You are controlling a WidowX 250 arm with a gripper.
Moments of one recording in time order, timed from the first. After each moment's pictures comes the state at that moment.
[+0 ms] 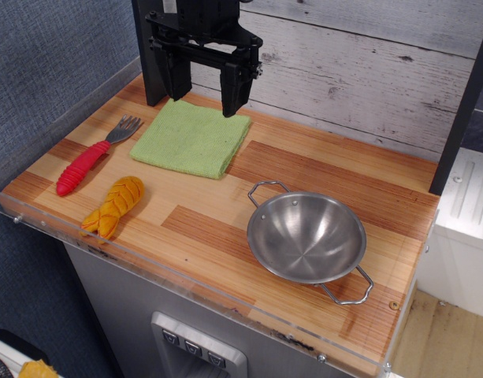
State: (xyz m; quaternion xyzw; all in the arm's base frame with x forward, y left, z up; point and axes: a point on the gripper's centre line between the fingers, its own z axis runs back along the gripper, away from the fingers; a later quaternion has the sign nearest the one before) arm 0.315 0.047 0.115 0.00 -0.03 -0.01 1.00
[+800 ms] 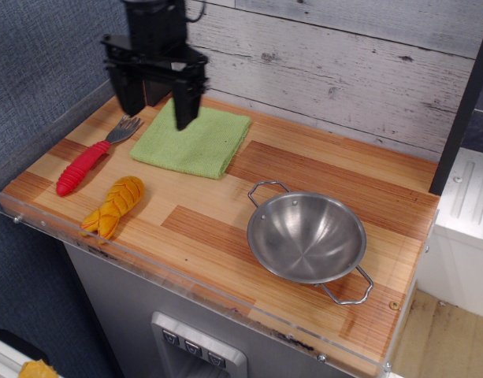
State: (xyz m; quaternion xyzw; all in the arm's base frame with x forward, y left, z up) arm 0.299 0.106 0.090 0.00 0.00 0.04 1.00
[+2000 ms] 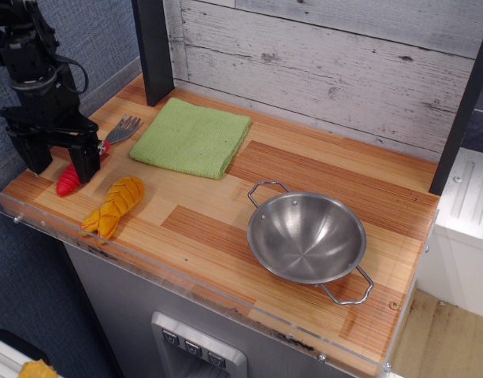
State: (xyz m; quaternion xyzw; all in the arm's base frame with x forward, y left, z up) arm 0.252 0.200 0.020 0.02 -0.03 0.10 0.99
